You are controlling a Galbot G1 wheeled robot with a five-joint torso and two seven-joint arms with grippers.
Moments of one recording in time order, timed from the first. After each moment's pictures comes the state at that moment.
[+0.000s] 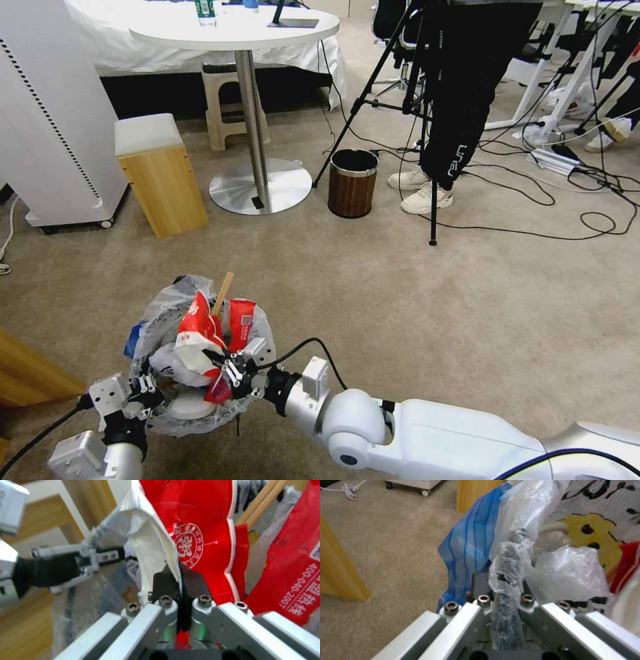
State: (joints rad) left arm 1.87 -1.52 -0.74 -2.35 -0.38 0.24 -0.23; right arm -0.51 1.07 -0.91 1.88 0.88 0.07 0.25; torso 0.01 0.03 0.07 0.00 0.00
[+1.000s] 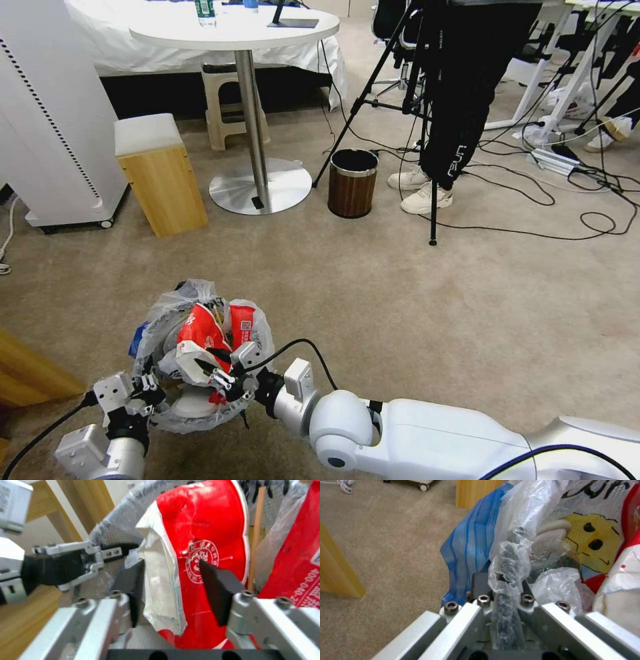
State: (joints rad) left arm 1.84 -1.48 -0.75 -2.30 -0.43 0.25 -0.23; right arm -0.51 1.09 -0.91 1.90 0.89 -0.01 0.31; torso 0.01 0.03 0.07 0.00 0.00
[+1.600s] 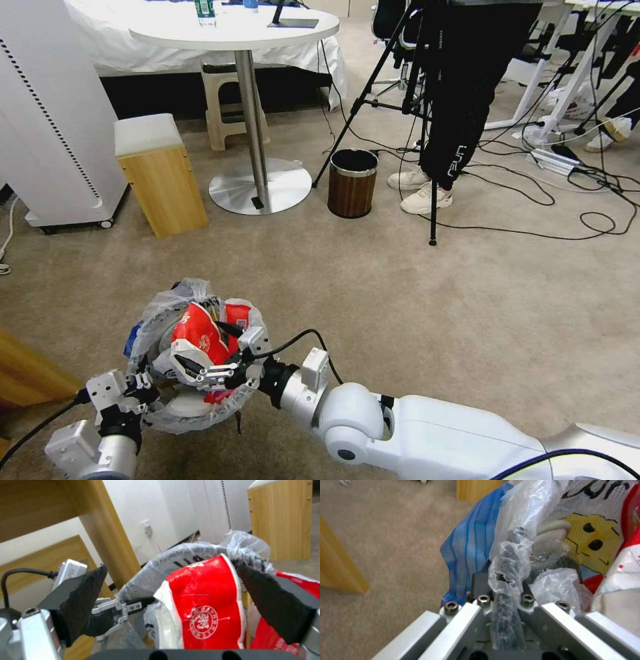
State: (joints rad) left arm 1.83 -1.43 -0.78 -2.33 -0.51 0.33 -0.26; right arm -0.54 1.06 -0.82 1.95 0.90 0.12 0.20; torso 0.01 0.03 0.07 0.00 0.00
